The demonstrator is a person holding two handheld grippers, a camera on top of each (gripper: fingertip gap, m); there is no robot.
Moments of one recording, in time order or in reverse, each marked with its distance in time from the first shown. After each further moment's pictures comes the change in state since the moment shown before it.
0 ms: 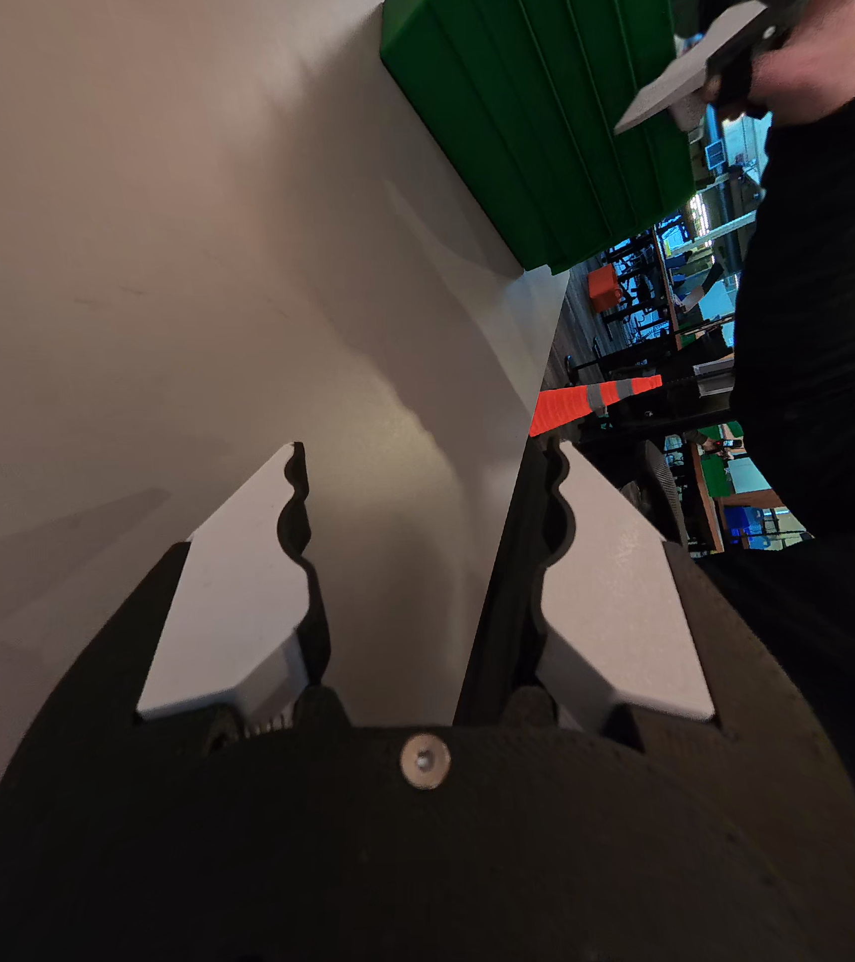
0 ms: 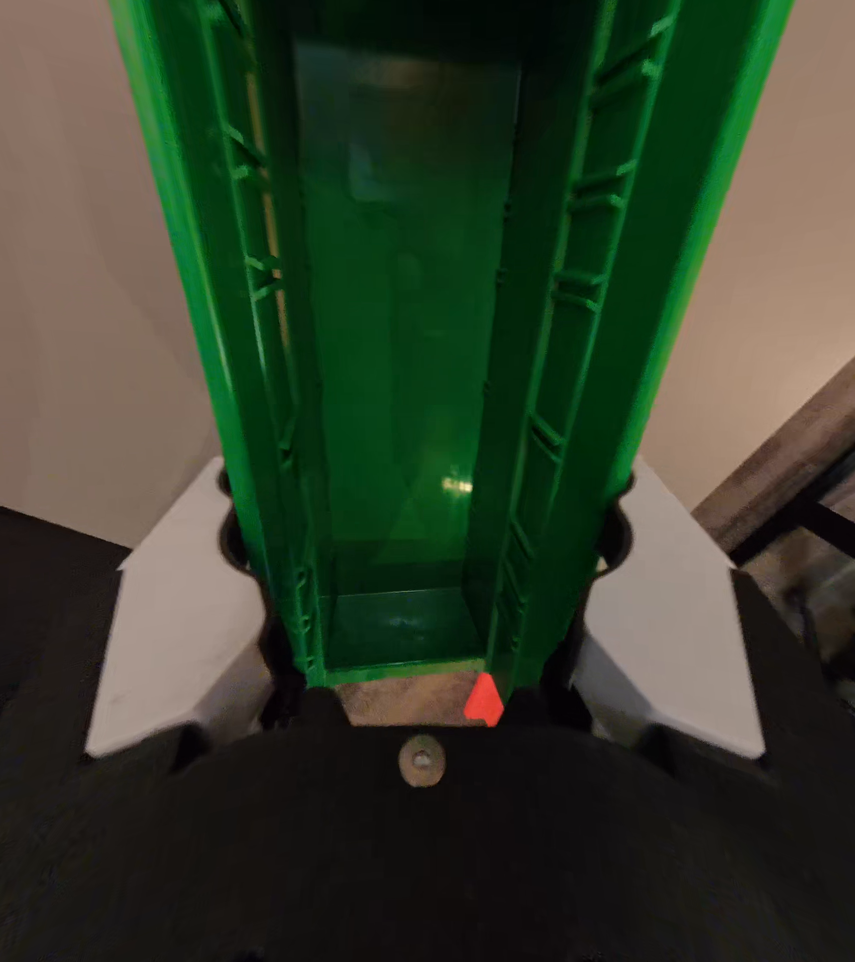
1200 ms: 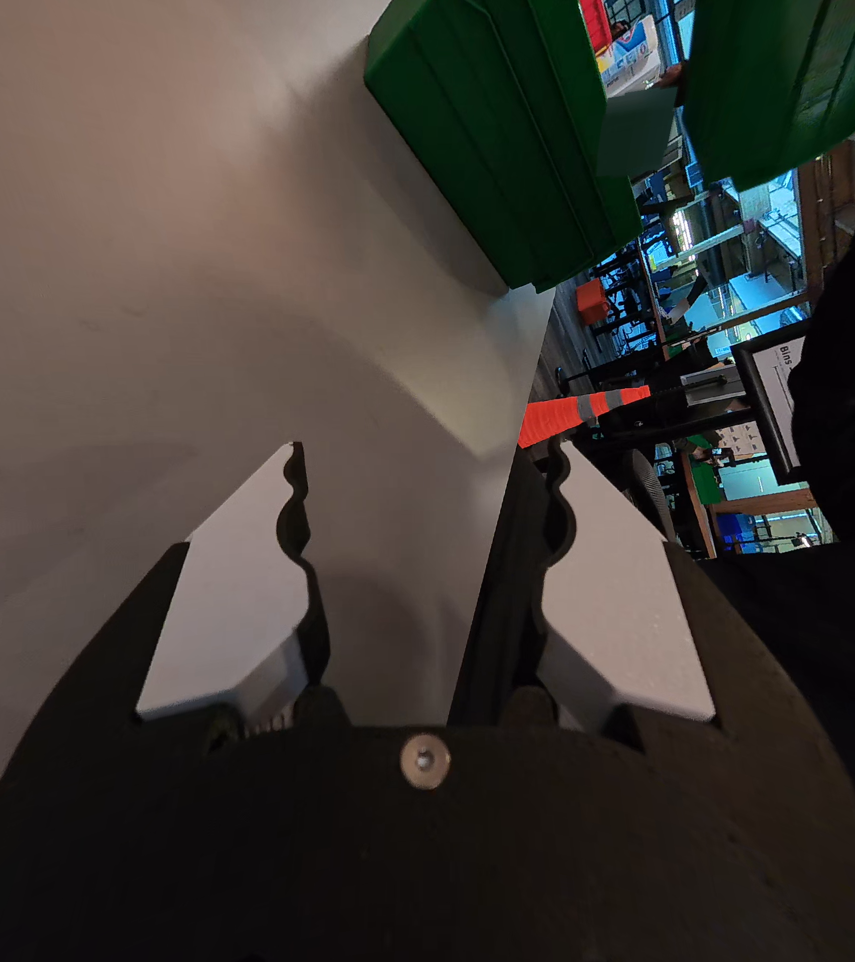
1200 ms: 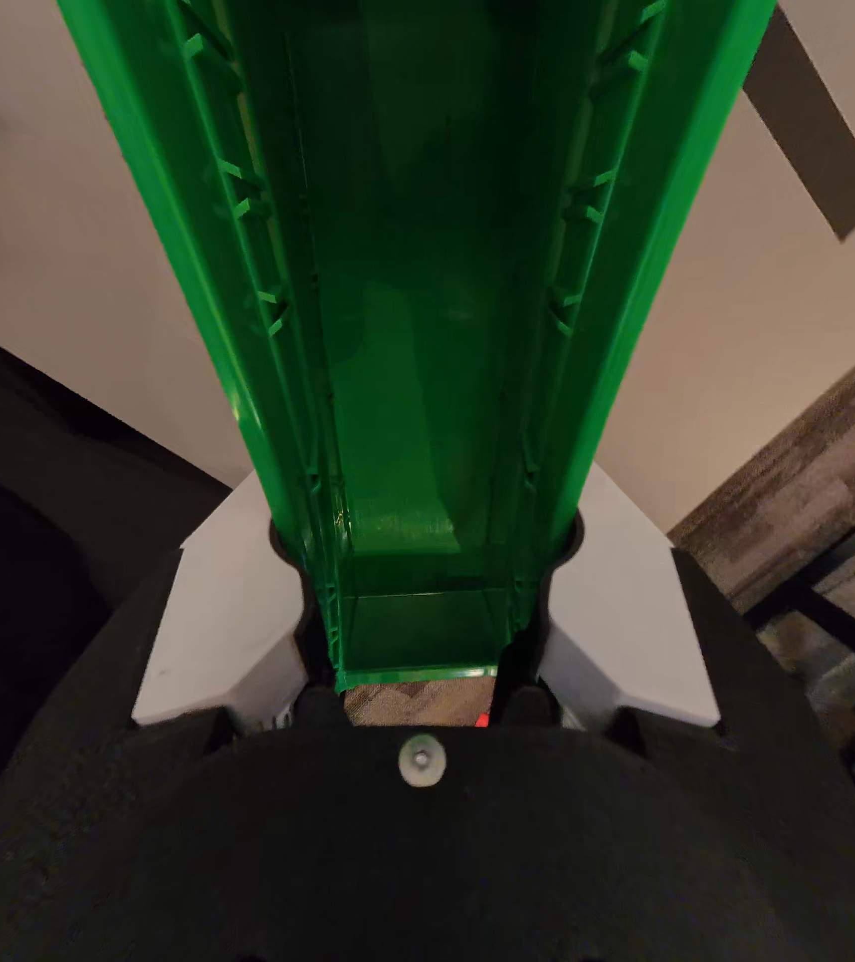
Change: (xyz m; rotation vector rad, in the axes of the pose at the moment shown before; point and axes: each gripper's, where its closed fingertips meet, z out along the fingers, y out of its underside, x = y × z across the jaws) left arm 0.006 -0.006 -0.005 0.031 0.020 0.005; right arm -0.045 -0.053 -0.141 0.130 -0.086 -0.093
